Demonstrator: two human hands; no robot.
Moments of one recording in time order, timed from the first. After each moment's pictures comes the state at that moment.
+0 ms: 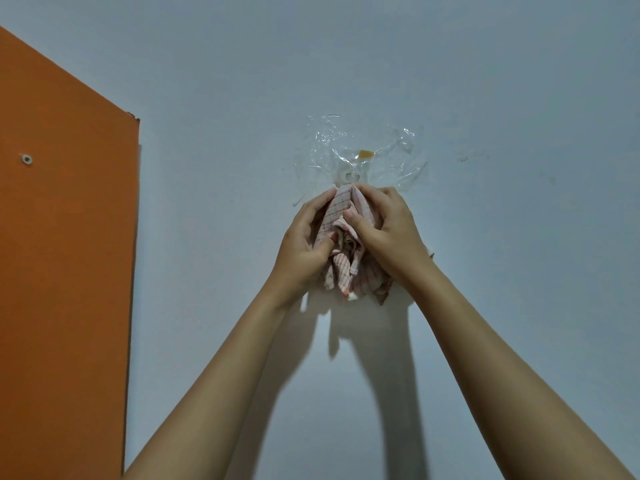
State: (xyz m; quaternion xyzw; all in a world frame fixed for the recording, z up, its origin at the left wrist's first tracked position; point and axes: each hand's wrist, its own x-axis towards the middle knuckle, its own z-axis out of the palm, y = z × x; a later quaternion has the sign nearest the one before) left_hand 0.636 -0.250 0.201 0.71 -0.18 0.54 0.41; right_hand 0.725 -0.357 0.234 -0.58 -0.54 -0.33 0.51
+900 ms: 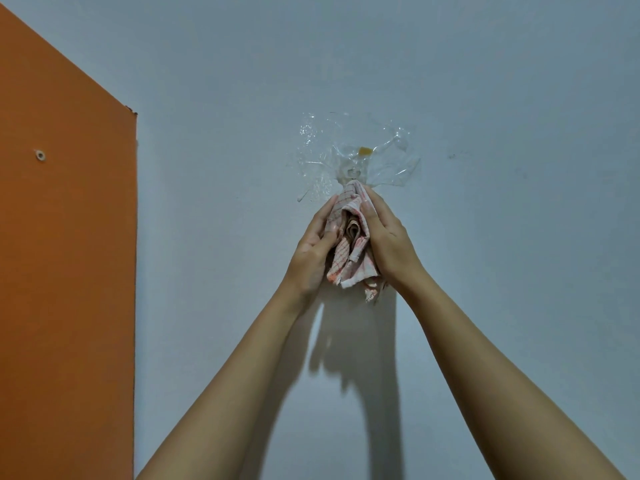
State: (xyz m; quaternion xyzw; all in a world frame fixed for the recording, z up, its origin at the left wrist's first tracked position) left_hand 0.639 -0.251 0.189 0.63 -0.24 0.41 0.62; right_hand 0.706 -0.351 0.211 -0.54 -0.52 -0.18 0.63
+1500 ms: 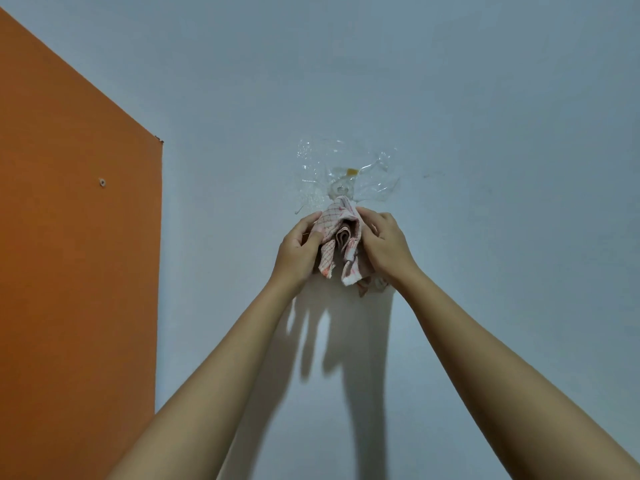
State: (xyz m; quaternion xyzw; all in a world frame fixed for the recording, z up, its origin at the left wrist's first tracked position) left_hand 0.611 -0.257 0.202 0.70 -0.06 0.49 0.51; right_hand 0.702 -0.380 0.219 -0.68 -0.45 -0.25 0.53
